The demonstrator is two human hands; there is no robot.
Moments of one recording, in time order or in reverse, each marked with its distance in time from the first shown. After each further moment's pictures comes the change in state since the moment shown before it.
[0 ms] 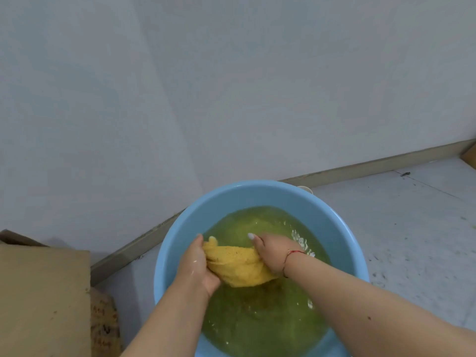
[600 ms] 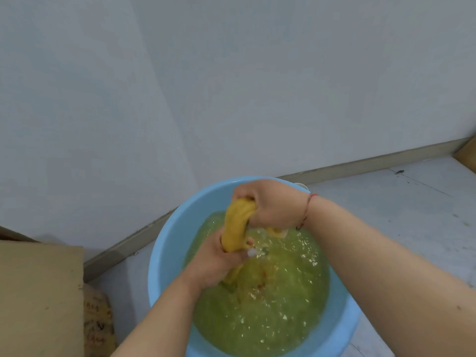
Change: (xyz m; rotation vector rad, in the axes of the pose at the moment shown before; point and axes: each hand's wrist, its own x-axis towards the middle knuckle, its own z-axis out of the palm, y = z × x) left_hand -0.004 -0.008 -0.004 1.015 -0.505 0.571; right_hand -0.038 -0.045 -0.109 0.067 -0.007 -0.464
